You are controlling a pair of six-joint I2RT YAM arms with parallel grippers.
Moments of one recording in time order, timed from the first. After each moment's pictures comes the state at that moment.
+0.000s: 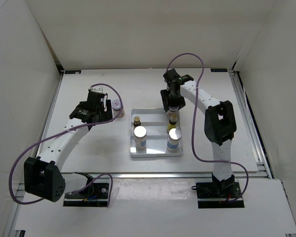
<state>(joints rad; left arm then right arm) -0.31 1.25 1.01 -0.63 -0.35 -0.27 0.50 2.10 1.82 -0.96 0.05 0.22</state>
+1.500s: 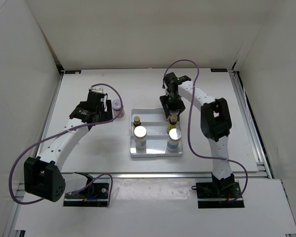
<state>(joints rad) -0.31 1.25 1.01 -0.63 -0.34 -0.26 0.48 2.20 1.87 -1.05 -0.04 0.12</state>
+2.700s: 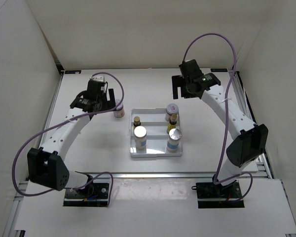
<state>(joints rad) -0.30 1.34 1.16 -0.63 -0.26 -0.29 0.50 1.68 1.73 -0.93 0.29 0.25</state>
